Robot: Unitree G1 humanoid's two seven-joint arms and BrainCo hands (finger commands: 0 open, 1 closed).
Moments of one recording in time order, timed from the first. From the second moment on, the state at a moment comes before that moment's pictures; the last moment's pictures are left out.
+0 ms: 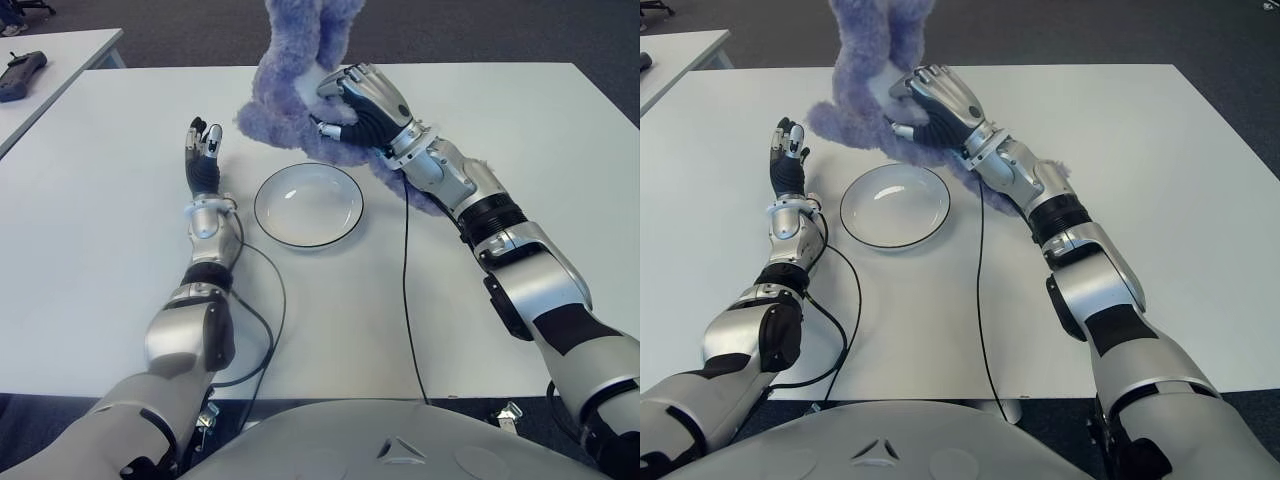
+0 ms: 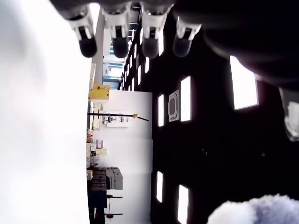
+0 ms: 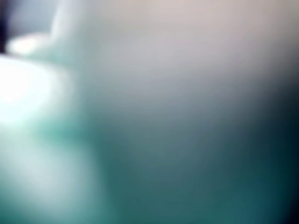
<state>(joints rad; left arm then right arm) -0.60 0.13 0.34 1.11 -0.07 -0.61 0.09 -0.92 -0.29 0.41 0.77 -0.73 -0.77 -0.33</state>
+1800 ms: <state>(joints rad) -0.60 0.12 0.33 1.11 -0.02 -0.60 0.14 -0.82 -0.21 0.57 0.81 -0.74 -0.84 -0.18</state>
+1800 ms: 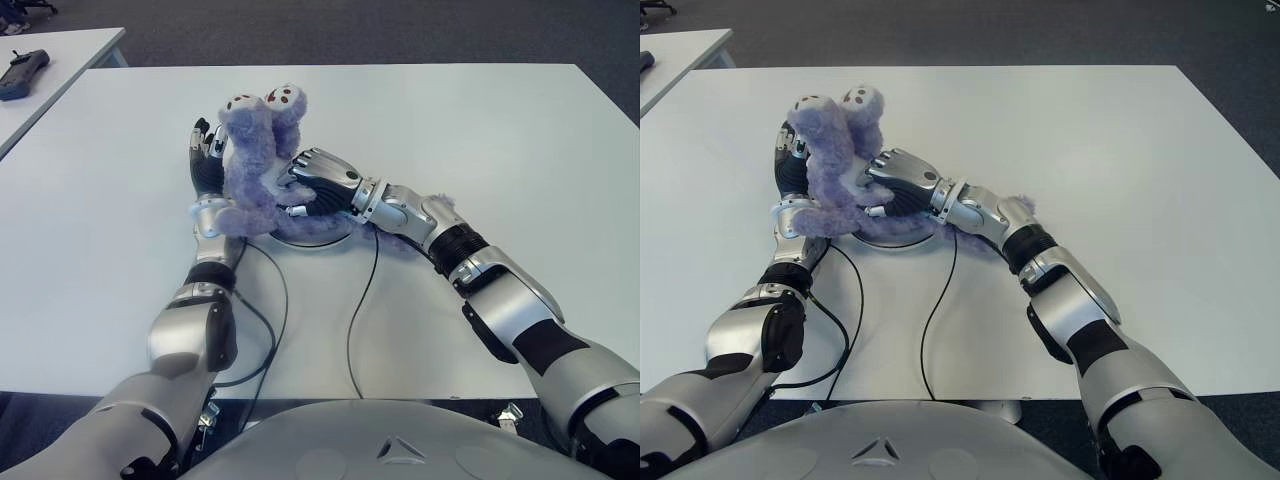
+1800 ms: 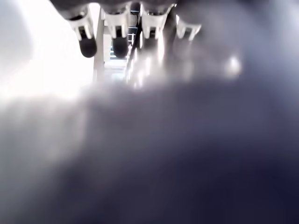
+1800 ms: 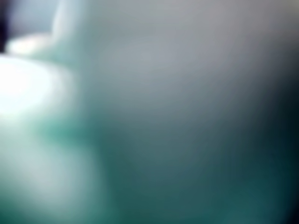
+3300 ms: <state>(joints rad) -0.60 0.12 0.35 1.11 -0.02 -0.63 0.14 -0.60 -0.27 0.53 0.55 -0.59 -0.80 -0.13</state>
